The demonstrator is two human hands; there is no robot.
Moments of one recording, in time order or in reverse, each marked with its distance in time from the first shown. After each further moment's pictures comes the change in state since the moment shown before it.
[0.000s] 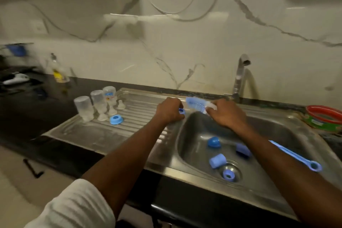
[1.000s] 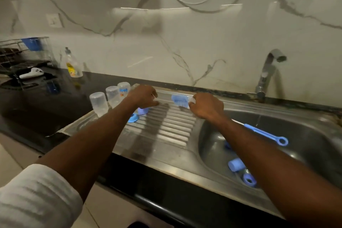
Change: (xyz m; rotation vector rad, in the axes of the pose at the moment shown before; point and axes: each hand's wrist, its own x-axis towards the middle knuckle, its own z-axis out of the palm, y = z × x) left_hand 0.007 -0.151 -0.077 0.174 -0.118 -0.084; right_hand 0.051 -0.102 0.056 -0.006 -0.030 -0.049
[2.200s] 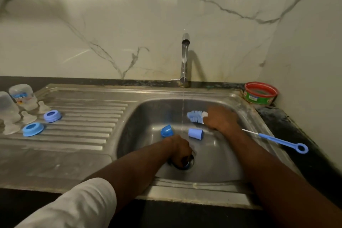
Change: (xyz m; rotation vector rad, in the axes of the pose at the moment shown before) left_hand -0.033 0.362 0.191 0.568 -0.613 0.957; right_hand -0.086 0.260 -0.038 -0.258 -0.097 0.455
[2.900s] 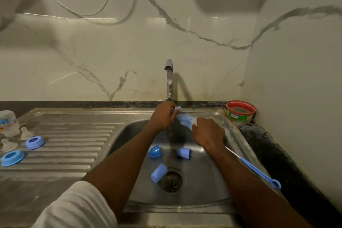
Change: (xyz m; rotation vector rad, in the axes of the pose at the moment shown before) left_hand -0.010 -0.092 -0.085 -0.865 1.211 -0.383; right_hand -0.006 0.006 -0.010 0.128 0.253 0.077
